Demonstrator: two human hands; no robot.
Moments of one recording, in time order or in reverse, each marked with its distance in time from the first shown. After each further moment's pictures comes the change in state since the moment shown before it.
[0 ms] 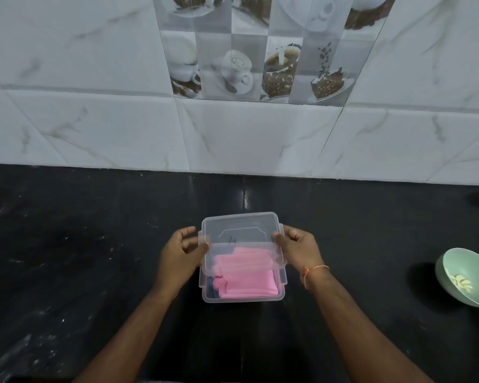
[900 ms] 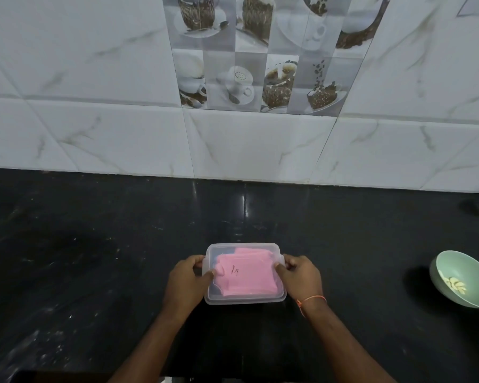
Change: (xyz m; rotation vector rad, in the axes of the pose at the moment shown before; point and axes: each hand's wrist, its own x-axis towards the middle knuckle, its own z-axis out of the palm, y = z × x) left_hand -0.041 -0.027 0.006 0.454 0.032 -0.012; right_hand -0.034 0.053 -0.008 -0.595 0.156 -0.165
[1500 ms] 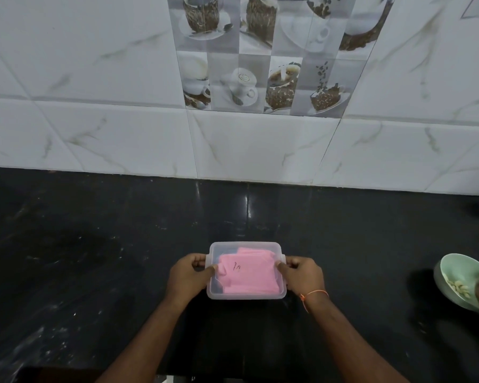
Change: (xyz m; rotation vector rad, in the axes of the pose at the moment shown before) left_hand 0.012 0.005 -0.004 -0.204 -0.085 -0.137; right_hand 0.009 0.002 0.001 0.180 -0.086 0.142
